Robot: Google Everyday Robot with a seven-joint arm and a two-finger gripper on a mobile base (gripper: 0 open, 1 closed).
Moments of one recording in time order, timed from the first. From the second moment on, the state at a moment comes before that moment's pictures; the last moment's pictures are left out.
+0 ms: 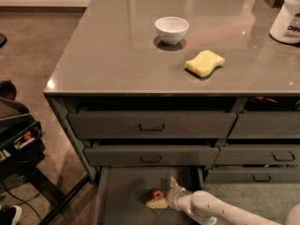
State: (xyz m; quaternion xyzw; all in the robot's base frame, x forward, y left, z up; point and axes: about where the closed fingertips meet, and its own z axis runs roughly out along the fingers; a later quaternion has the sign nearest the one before) arm 0.514 -0.065 0.236 -0.30 0.83 0.24 0.40
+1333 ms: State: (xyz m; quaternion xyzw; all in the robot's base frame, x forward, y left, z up) arm 0.520 -0.031 0.129 -0.28 0.86 0.19 0.39
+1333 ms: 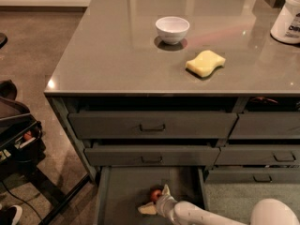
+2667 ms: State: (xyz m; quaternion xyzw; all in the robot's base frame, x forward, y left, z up) arm 0.520 -0.030 0.127 -0.27 0.86 0.19 0.39
